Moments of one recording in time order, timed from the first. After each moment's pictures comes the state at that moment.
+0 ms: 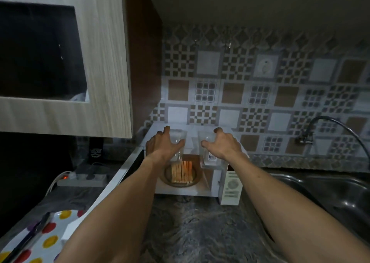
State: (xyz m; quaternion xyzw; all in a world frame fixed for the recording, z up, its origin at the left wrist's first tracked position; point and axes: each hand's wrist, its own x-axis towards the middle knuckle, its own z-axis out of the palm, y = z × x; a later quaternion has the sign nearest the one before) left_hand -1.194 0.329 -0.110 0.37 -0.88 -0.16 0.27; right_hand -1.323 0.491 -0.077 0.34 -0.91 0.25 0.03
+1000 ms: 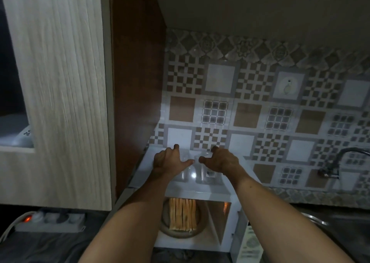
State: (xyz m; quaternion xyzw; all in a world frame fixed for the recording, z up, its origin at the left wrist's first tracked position) left_hand -1.318 0.208 -0.107 0.36 -0.91 -0.06 0.20; right_hand -1.453 0.331 -0.081 0.32 -0.93 0.17 -0.02
